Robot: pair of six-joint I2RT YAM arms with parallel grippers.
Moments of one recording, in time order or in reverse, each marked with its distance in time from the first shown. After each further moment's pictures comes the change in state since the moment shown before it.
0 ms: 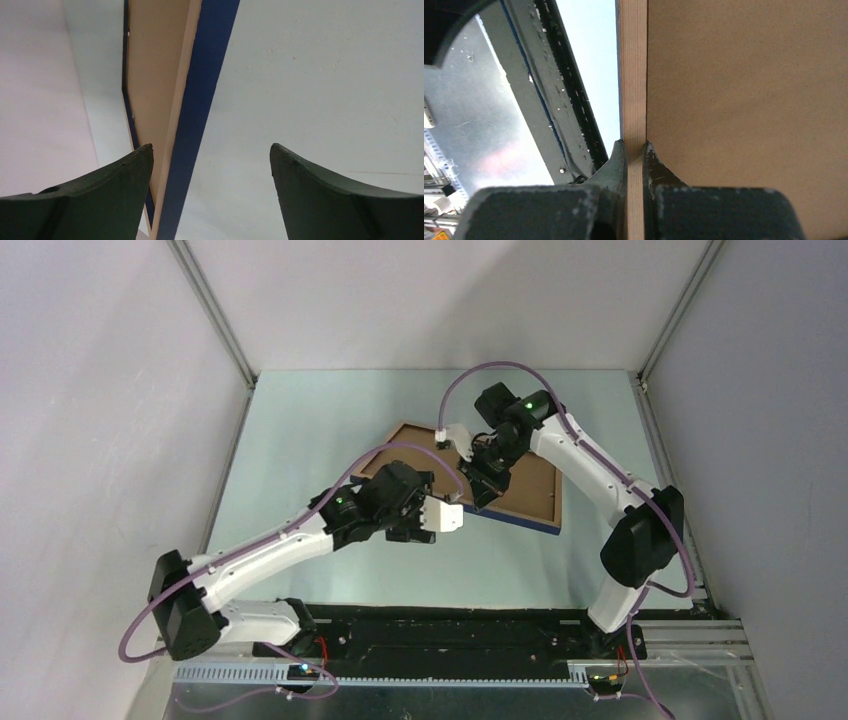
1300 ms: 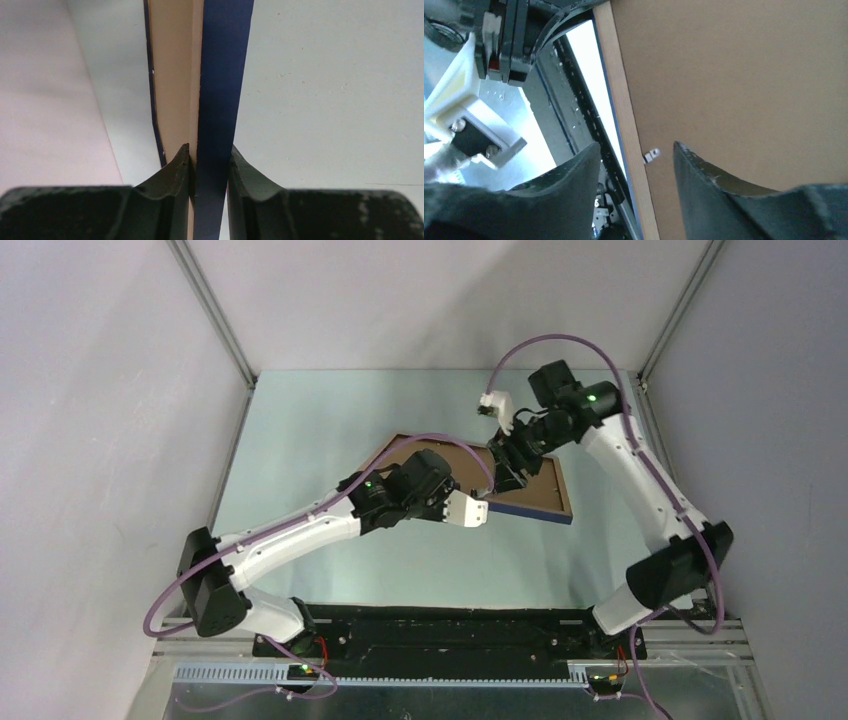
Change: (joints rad) left arm -0.057 0.205 0.219 -0.057 -0.017 0.053; right arm -0.167 -0.127 0.041 -0.043 -0.124 0.053
